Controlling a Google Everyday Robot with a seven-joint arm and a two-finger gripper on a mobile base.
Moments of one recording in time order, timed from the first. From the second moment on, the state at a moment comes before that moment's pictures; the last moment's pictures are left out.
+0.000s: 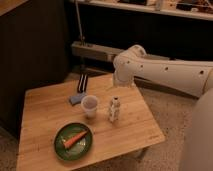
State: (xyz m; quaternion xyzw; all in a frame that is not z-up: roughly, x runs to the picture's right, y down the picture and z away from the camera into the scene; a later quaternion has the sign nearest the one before) arm 0.077 -0.014 0.767 -0.16 0.10 0.67 0.72
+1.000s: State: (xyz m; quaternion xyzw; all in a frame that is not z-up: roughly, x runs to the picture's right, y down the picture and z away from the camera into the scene) arm 0.077 -0.014 0.767 -0.16 0.10 0.67 0.72
